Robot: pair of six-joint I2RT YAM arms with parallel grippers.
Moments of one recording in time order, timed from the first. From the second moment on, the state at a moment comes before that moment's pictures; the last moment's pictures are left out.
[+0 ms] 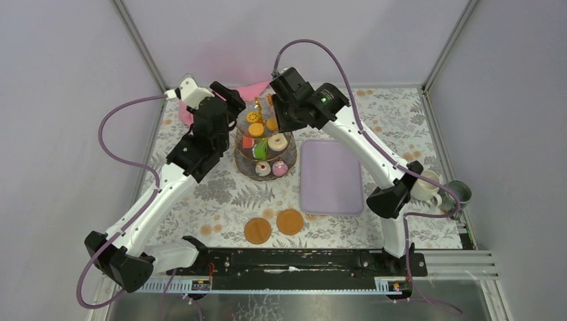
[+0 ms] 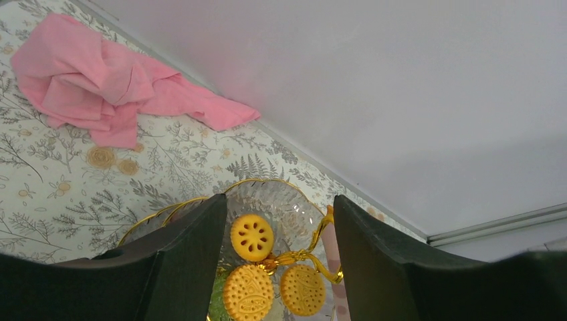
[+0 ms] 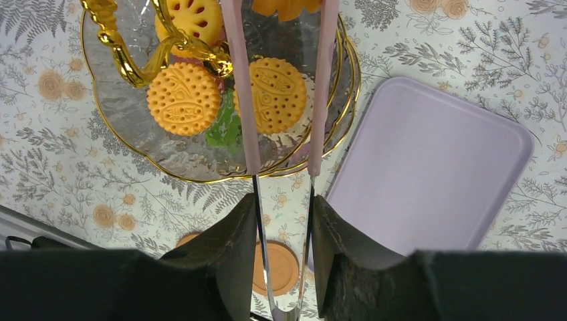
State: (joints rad) left arm -0.54 1.18 1.26 -0.25 -0.71 -0.75; right arm 0.84 1.99 2.36 -1.23 0.25 0.43
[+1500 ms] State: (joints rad) left arm -0.46 1.18 1.17 -0.25 -0.59 -0.80; right arm 0.86 2.05 2.43 -1.24 0.25 0.41
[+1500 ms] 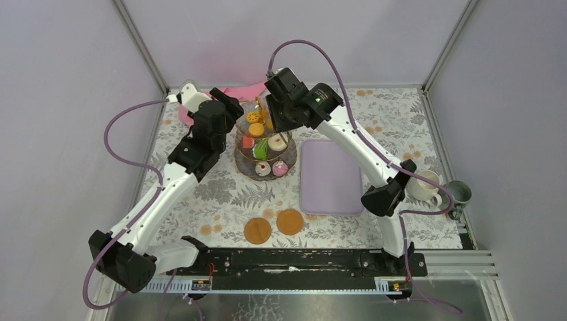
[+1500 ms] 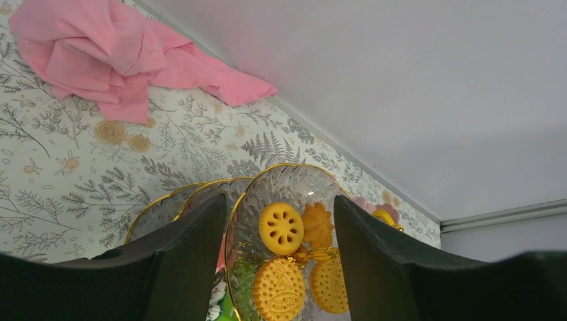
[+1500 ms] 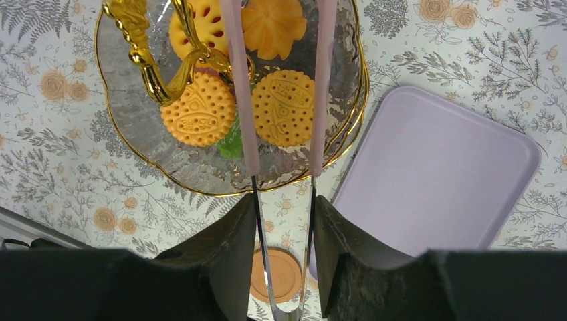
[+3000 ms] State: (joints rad) left arm -0.45 1.15 1.13 -0.28 -0.60 -0.78; right arm 0.81 1.35 1.44 -0.94 0.42 0.44
